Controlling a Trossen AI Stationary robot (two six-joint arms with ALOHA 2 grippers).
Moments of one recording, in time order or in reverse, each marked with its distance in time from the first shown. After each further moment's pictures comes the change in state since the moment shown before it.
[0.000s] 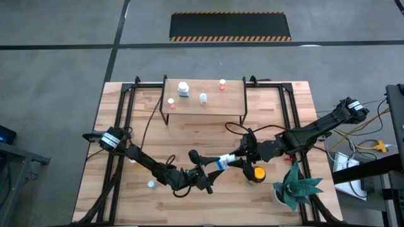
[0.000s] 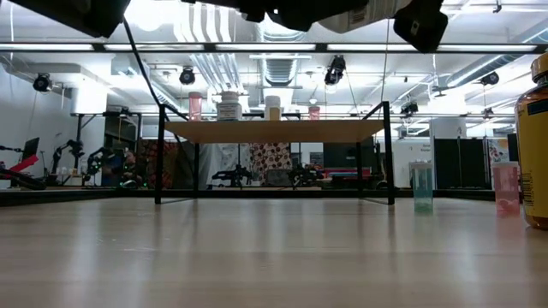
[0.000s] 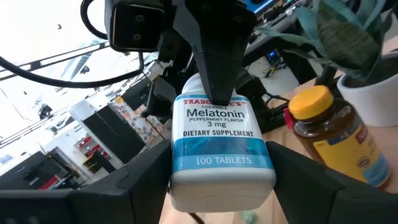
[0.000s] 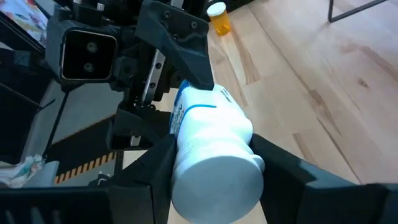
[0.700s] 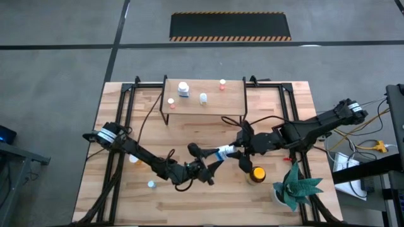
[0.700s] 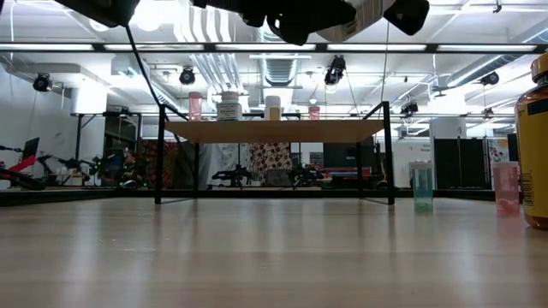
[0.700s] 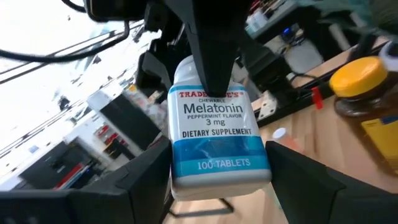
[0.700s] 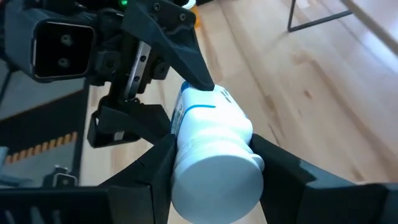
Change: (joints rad) left arm 0.051 -0.063 -0.009 -0.128 -0.043 0.011; right arm -0.079 0.040 0.213 -0.298 0.000 -0.123
